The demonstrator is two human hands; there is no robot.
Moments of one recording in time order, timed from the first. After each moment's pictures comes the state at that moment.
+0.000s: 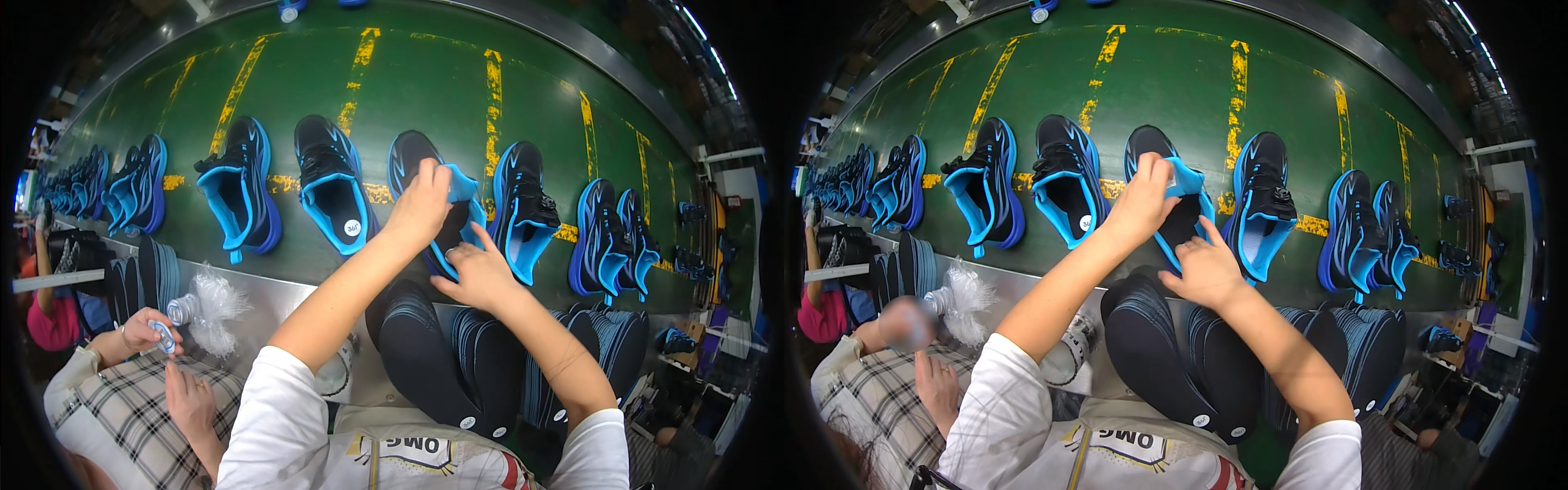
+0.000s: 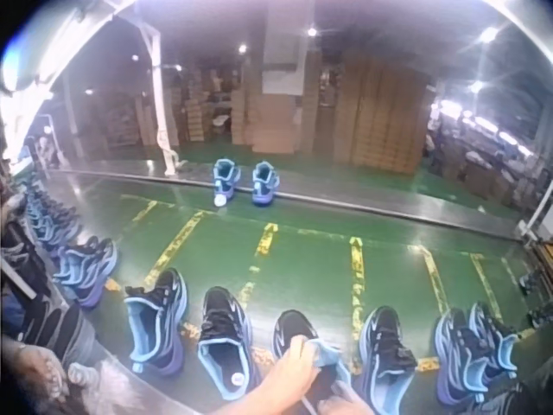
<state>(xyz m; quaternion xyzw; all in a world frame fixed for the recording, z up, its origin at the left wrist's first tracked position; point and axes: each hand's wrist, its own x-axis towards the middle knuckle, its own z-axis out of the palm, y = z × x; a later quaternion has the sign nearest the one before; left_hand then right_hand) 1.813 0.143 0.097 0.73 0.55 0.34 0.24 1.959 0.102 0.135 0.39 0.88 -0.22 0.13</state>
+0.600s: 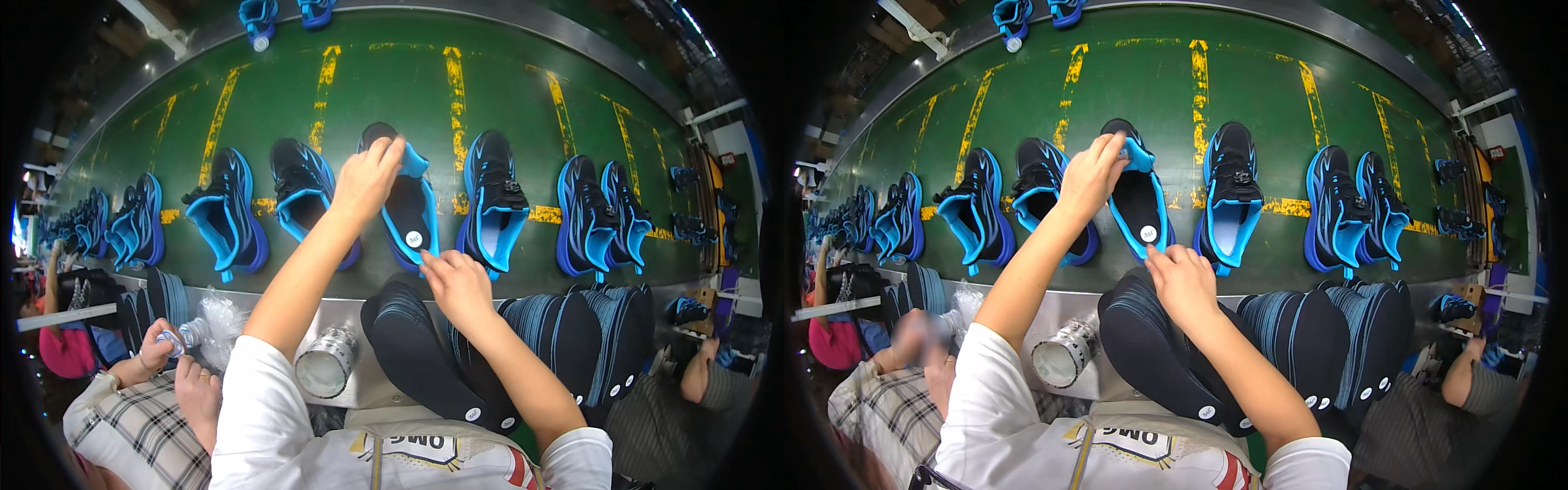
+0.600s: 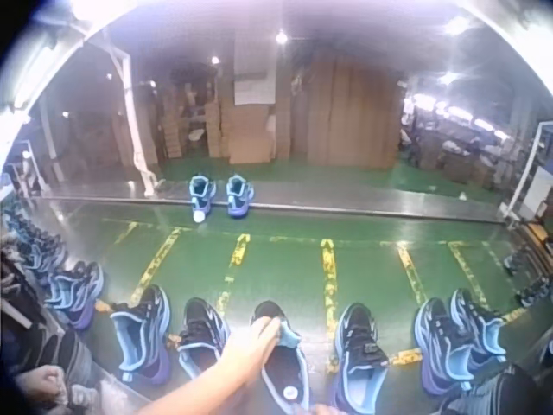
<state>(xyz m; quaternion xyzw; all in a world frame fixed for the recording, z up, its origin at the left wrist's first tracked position) 1.788 0.178 0.114 0.81 0.51 0.29 0.00 1.967 0.049 0.141 0.55 0.79 -0.21 -0.16</state>
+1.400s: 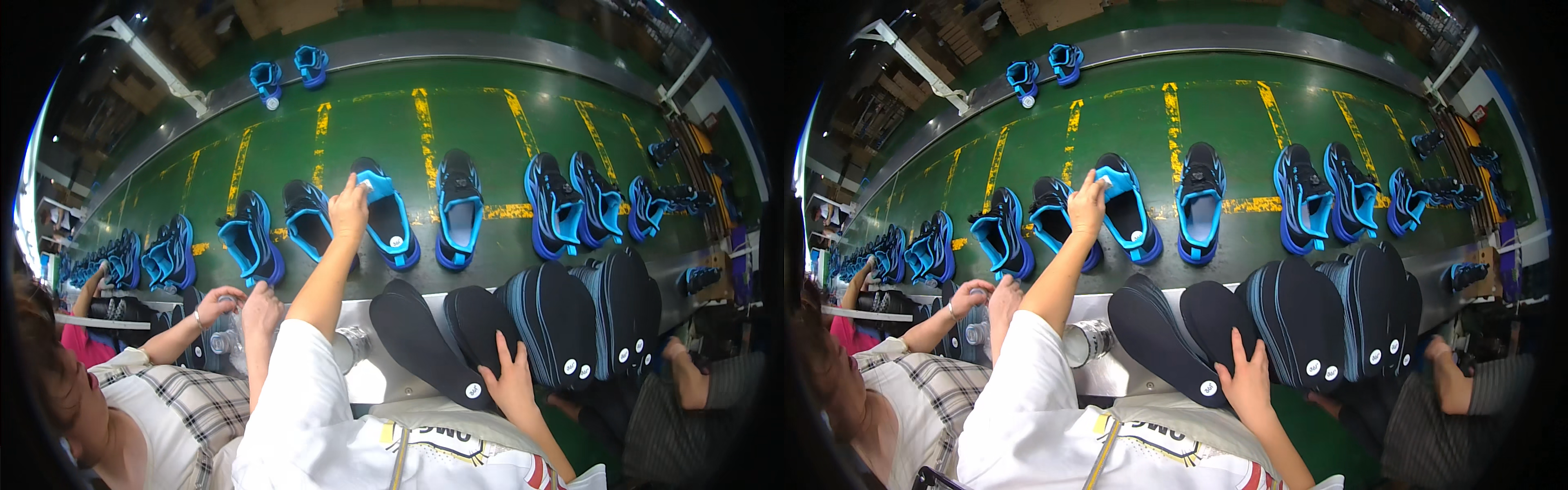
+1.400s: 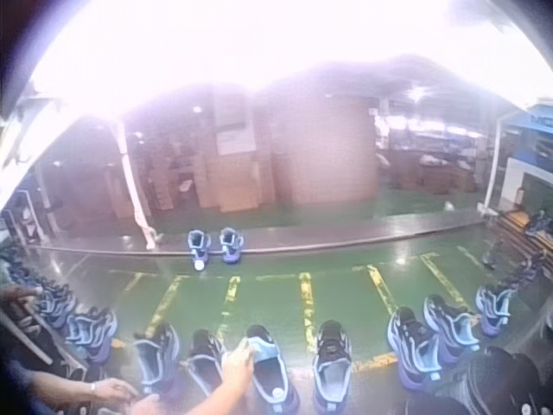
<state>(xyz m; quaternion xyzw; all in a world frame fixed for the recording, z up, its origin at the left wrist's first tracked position) 1.796 0.154 0.085 0.72 0.62 0.30 -0.09 2.073 -0.140 0.195 0.72 0.63 -0.28 -0.06</state>
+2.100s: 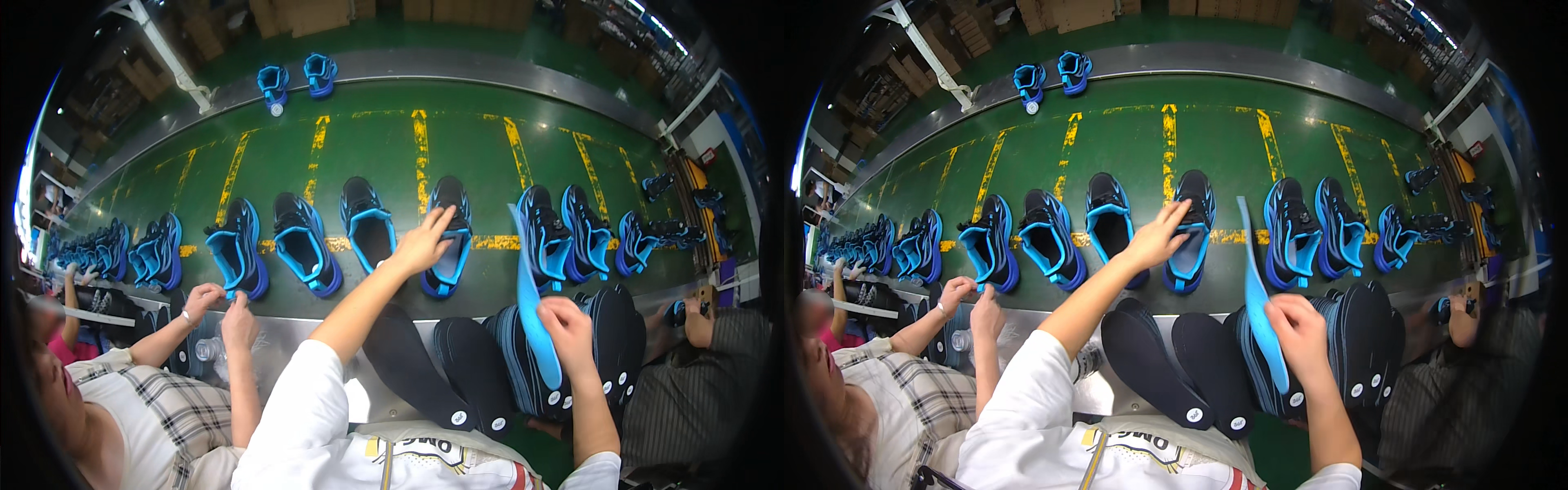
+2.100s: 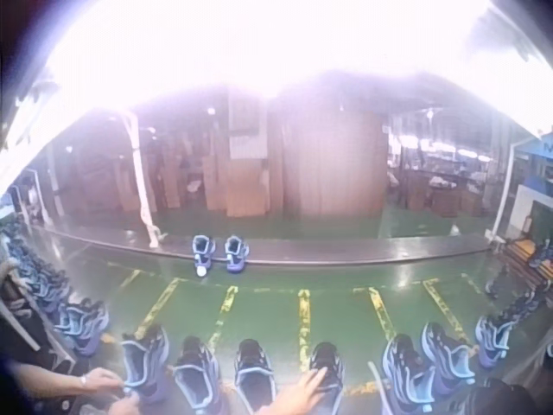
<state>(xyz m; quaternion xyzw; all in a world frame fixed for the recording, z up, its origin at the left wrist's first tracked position) 1.915 0.137 0.129 0.81 0.47 0.24 0.26 2.148 -0.012 0.269 0.63 0.59 -0.34 -0.37</state>
